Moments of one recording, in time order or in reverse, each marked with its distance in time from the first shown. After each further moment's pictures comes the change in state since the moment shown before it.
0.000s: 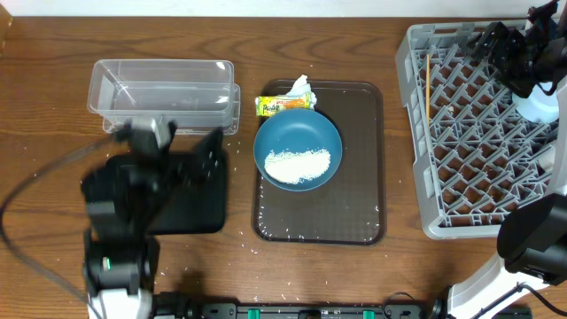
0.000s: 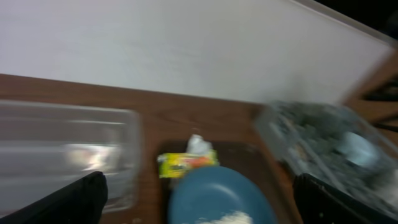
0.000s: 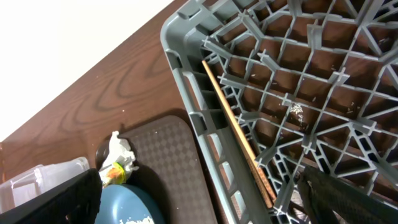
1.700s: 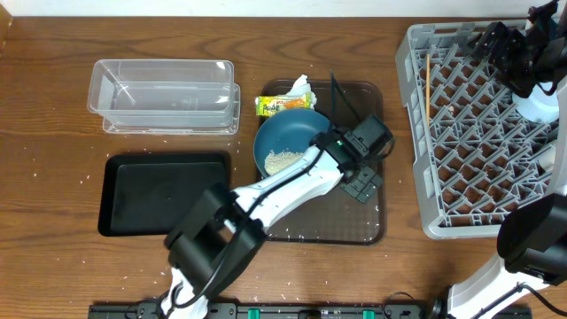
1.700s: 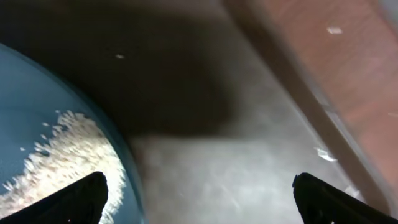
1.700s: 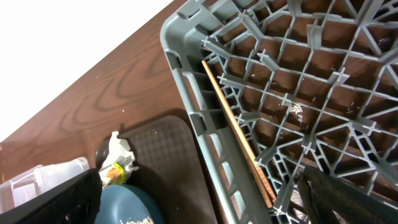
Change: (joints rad) left arm -0.914 1.238 0.768 -0.524 -0.517 0.134; right arm 0.000 0.000 0.000 0.000 0.001 0.000
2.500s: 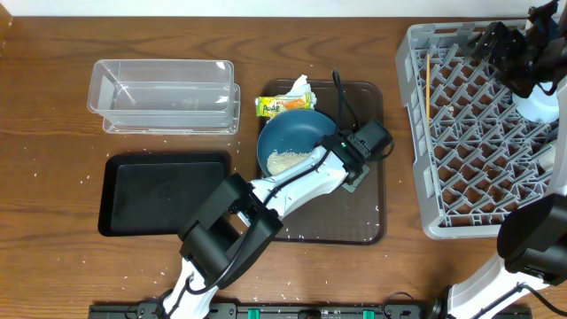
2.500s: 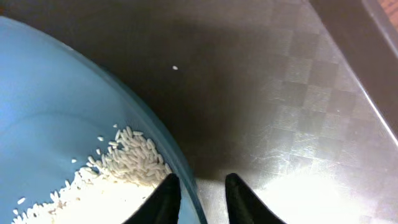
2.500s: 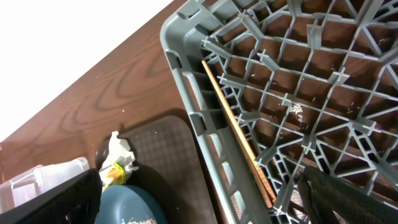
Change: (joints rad) left arm 0.001 0.070 0.000 0.051 -0.159 -0.041; right arm 0.000 0.000 0.000 0.000 0.000 0.000
